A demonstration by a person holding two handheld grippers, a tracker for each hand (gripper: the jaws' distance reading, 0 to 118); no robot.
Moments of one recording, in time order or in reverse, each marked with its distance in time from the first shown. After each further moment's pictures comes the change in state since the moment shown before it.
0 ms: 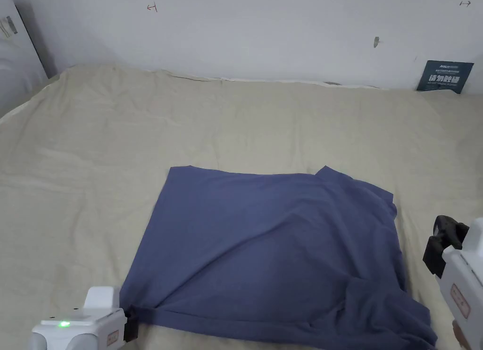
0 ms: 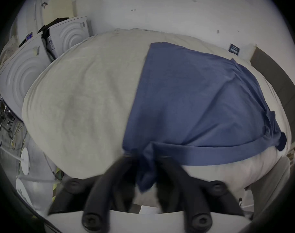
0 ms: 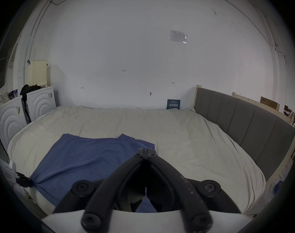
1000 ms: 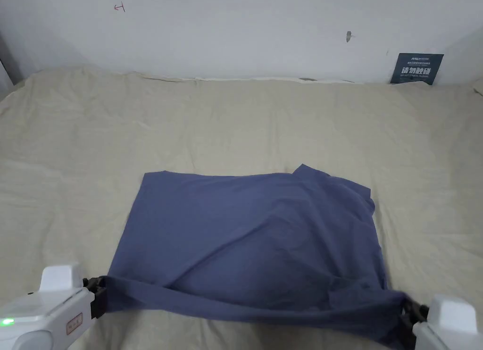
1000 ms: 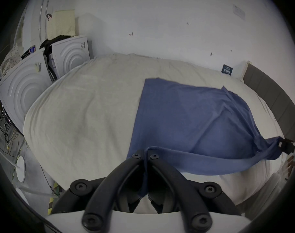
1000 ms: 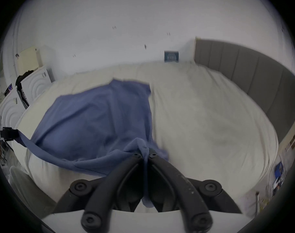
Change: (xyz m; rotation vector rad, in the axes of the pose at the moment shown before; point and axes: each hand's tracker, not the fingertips) left arm -0.008 0.059 0.032 0.203 -0.005 0.031; right arm 0.030 -0.102 -0.028 -0.300 0.028 -0.054
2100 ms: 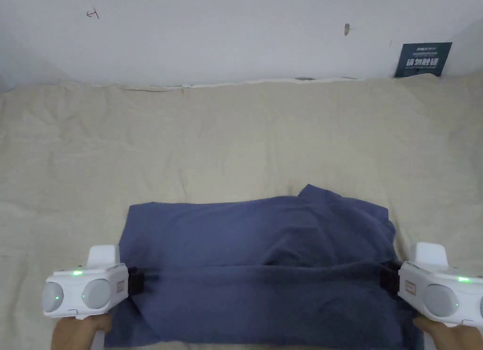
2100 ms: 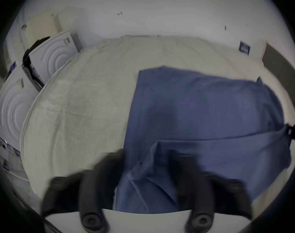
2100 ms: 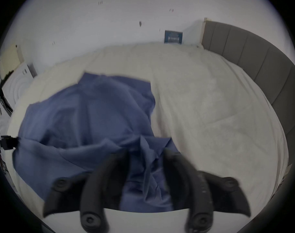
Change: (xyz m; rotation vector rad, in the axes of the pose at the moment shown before) left arm 0.051 0.102 -0.172 -0.188 0.072 -0.052; right arm -0.007 0.092 -0.198 -0.203 -0.041 -0.054
